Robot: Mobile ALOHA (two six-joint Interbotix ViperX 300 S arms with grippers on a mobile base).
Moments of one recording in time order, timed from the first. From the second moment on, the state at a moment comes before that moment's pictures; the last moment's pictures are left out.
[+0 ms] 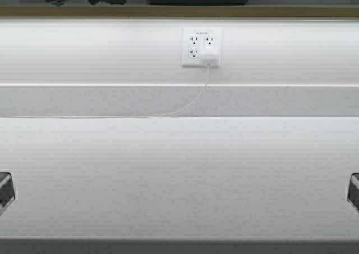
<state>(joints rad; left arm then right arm) -0.52 -0.42 0.96 0.00 -0.26 -0.38 0.41 -0.45 0.93 -0.59 -0.13 0.86</state>
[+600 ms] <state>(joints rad) -0.52 -0.52 1.05 0.00 -0.22 -0.28 0.35 -0.46 1.04 -0.54 -0.33 0.75</state>
